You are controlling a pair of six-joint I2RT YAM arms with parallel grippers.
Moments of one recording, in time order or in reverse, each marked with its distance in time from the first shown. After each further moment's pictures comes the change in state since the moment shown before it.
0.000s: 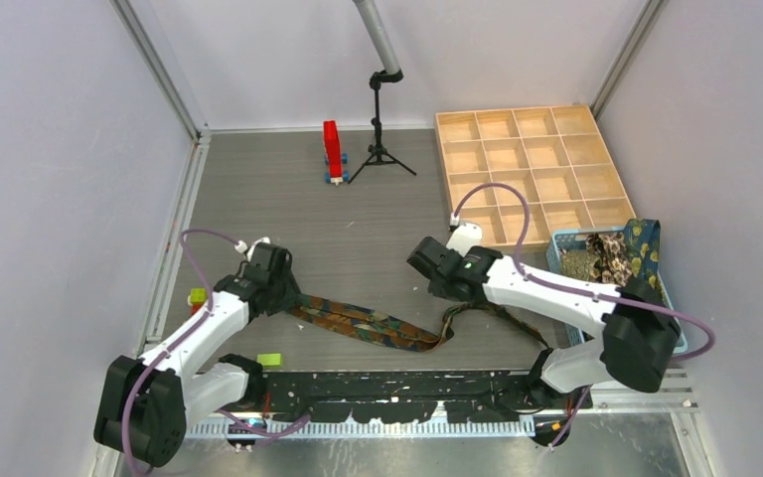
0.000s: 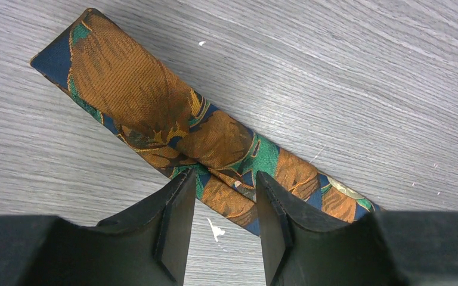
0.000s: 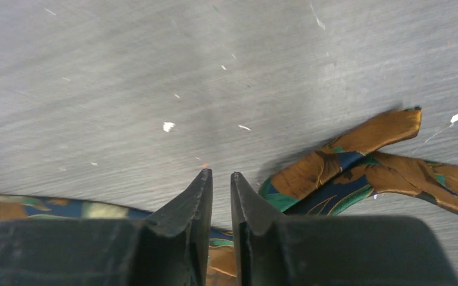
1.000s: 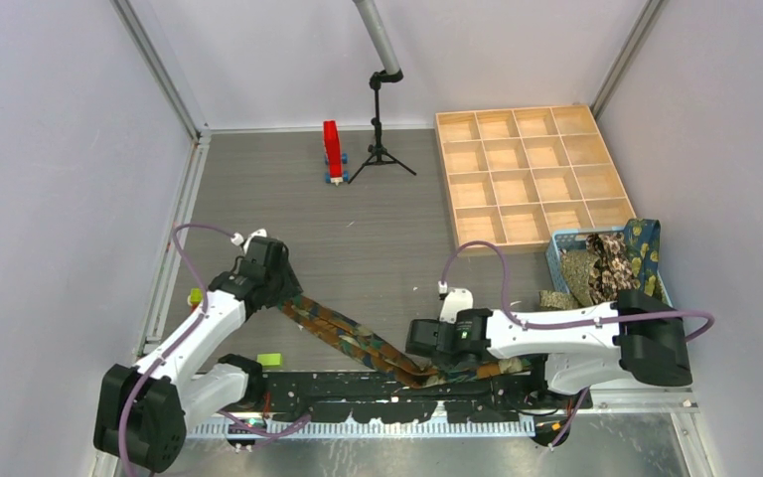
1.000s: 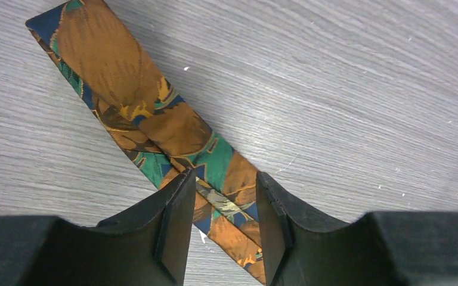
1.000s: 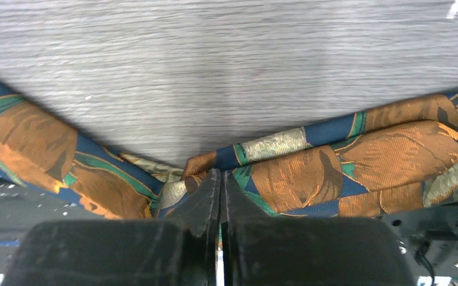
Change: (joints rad) left arm 0.014 -0.015 0.044 -0.010 0.001 0.015; right arm 0.416 -0.043 -0.236 -0.114 -0.171 0.301
